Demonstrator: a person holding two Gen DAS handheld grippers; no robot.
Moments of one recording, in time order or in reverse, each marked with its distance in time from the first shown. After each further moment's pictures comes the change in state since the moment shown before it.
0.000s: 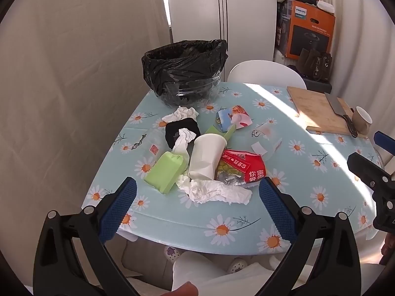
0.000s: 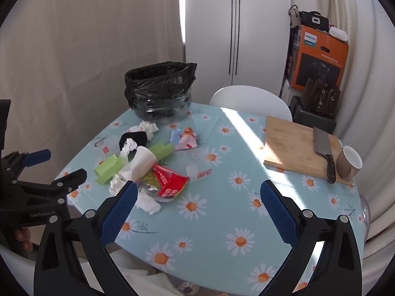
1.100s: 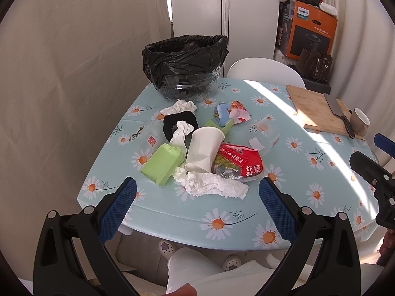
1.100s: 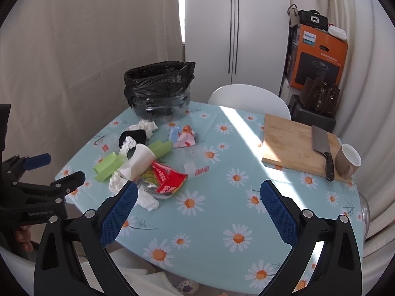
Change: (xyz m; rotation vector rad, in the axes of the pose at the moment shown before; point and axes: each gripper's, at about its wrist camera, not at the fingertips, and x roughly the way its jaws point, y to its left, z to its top) left arm -0.001 0.004 -0.008 -0.034 0.022 -0.019; right arm -0.004 -0.002 -0.004 -0.003 0.007 -0.002
